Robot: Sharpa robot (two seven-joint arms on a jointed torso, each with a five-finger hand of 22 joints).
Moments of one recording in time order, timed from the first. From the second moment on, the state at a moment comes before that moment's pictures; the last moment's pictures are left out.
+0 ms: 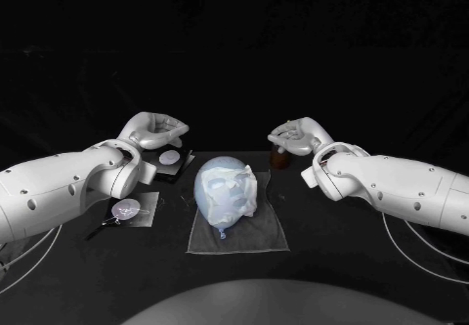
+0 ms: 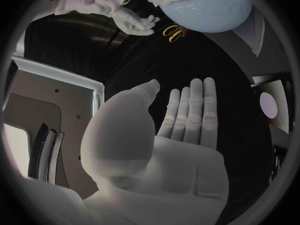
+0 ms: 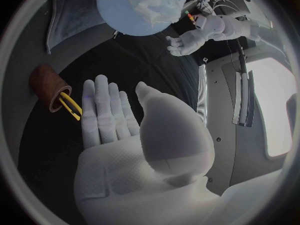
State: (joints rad) left arm 1.13 -0.91 -0.06 1.43 -0.47 -0.47 0.24; left_hand 1.33 -0.21 0.40 0.23 0.08 0.80 0.20 0.41 0.30 0.91 0.15 0.37 0.13 0.92 0.11 0.51 0.51 0.18 0.91 0.22 0.40 0.23; right arm 1.14 -0.72 -0.13 1.37 -0.68 -0.62 0.11; right_hand 1.35 -0.07 0.31 0.20 0.05 0.85 0.21 0.20 0.41 0.99 0.15 0.31 0.27 1.05 0.10 0.41 0.46 0.17 0.97 0.22 0.06 0.37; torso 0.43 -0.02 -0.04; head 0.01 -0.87
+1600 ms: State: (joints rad) left arm 1.11 -0.90 -0.06 1.43 -0.15 -0.34 0.47; left_hand 1.44 -0.13 0.17 0.29 0.08 0.87 0.18 0.40 0.23 1.09 0.12 0.31 0.12 1.17 0.05 0.56 0.62 0.17 1.23 0.14 0.33 0.15; right arm 1.26 -0.94 -0.20 1.80 -0.45 0.03 -0.11; right_hand 1.00 -0.01 0.63 0.10 0.47 1.08 0.02 1.21 1.31 1.45 -0.10 1.56 1.31 1.46 -0.15 1.56 1.31 0.11 1.44 -0.05 1.12 1.17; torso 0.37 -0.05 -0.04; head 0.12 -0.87
